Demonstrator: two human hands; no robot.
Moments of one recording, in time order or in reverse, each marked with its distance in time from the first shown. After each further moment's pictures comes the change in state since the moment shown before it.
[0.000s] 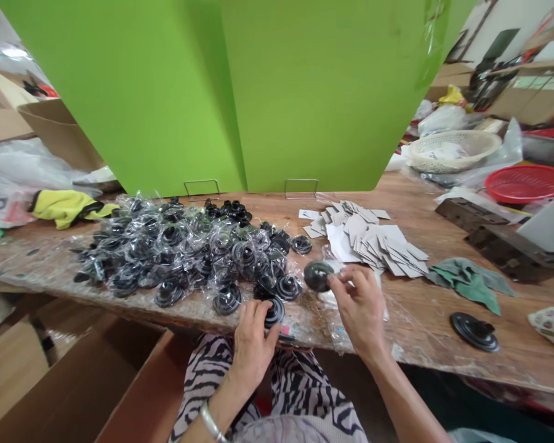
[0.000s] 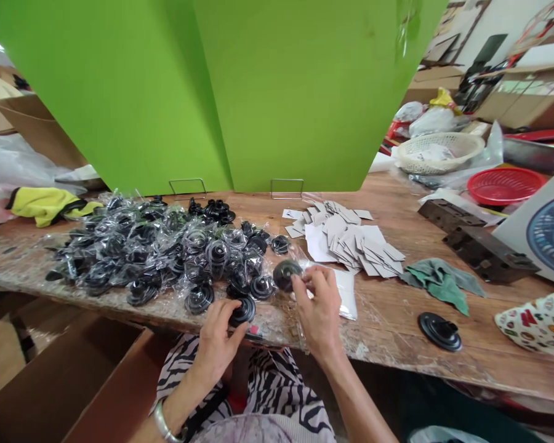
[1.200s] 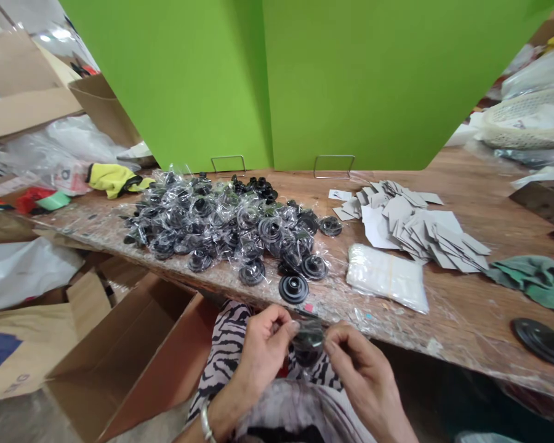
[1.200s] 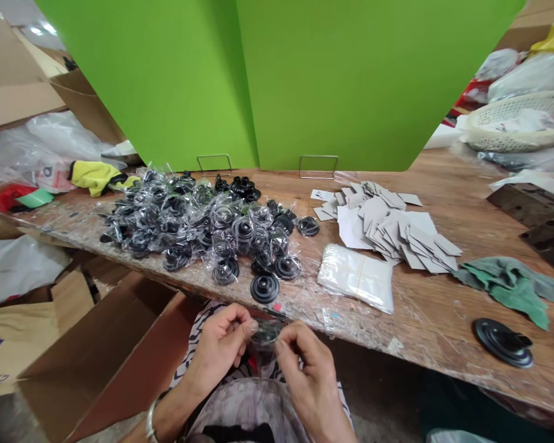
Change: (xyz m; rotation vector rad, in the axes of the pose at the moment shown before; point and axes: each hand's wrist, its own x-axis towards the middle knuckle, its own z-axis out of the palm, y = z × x) left_hand -0.025 0.035 -0.046 -0.592 -0.241 -0.585; right_hand -0.096 -0.034 -0.015 0.266 -0.540 0.081
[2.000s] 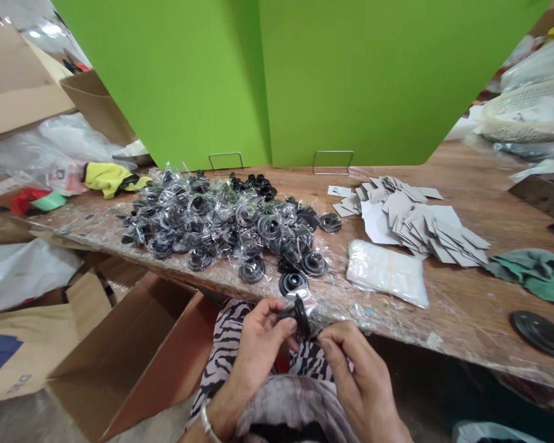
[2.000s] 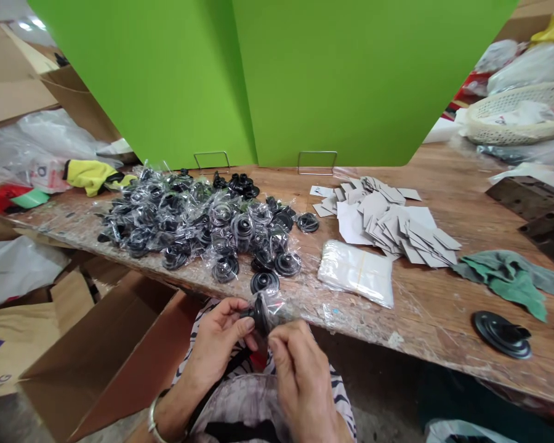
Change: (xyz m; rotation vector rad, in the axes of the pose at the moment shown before) left_hand 0.001 -0.010 0.004 -0.566 0.007 -0.128; right_hand -0.006 -0.010 0.006 -0.071 0.012 -0.160
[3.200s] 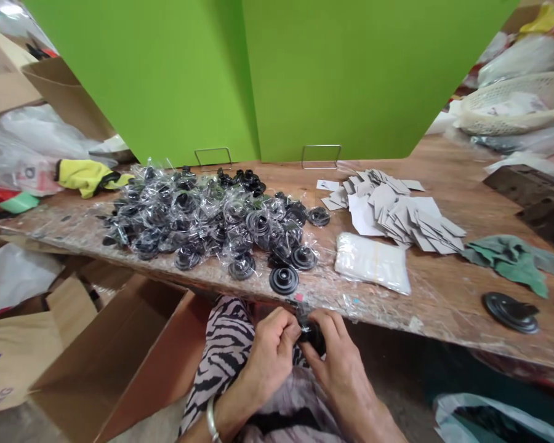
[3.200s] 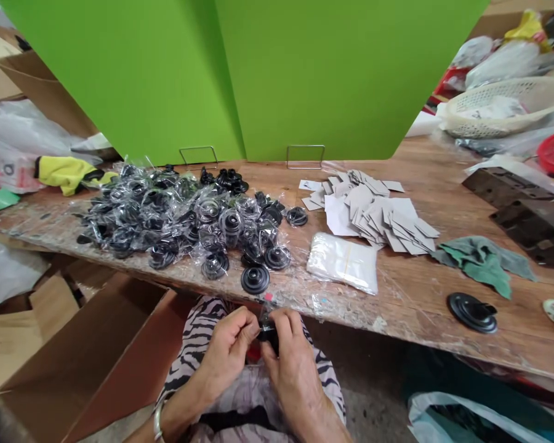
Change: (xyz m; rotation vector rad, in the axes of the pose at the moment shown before) left_hand -0.007 -0.015 0.007 0.711 -0.168 0.321; right_hand -0.009 0.024 0.008 -0.277 -0.104 0.152
